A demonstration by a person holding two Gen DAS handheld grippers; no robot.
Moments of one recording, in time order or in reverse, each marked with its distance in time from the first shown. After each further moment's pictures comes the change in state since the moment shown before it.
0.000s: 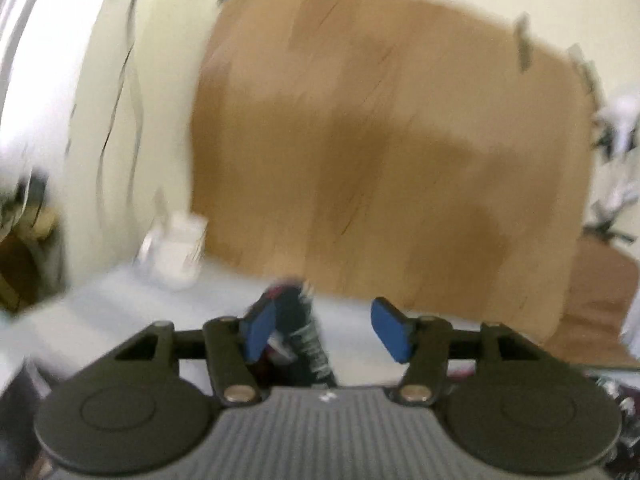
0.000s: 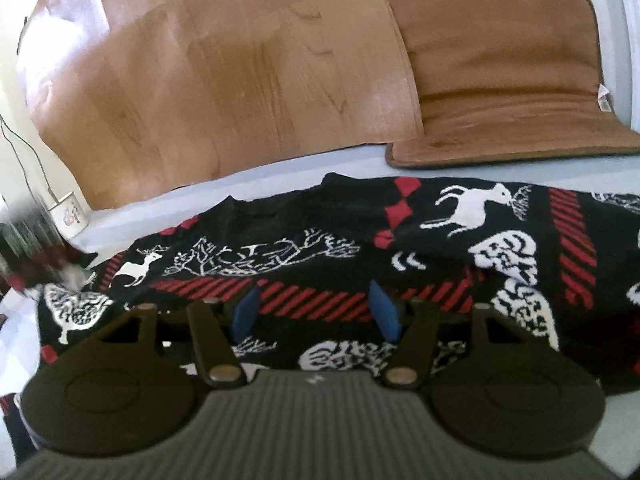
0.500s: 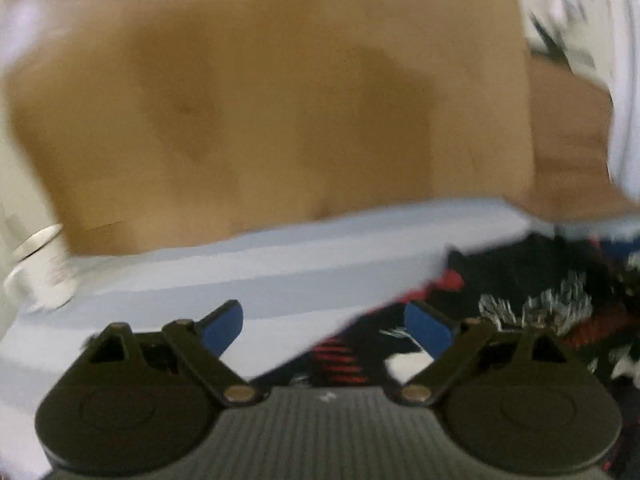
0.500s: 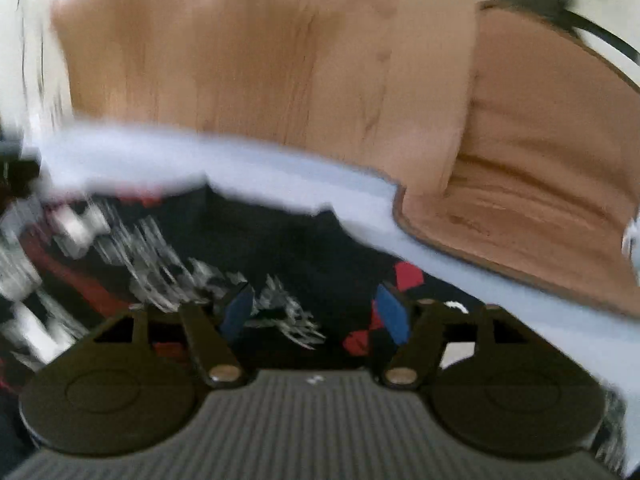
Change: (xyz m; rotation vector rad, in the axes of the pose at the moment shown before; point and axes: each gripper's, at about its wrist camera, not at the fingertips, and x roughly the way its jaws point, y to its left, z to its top) left arm 0.122 -0.127 -0.032 0.461 0.280 -0.127; right arm 0.074 0.019 0.047 -0.463 0.136 -0.112
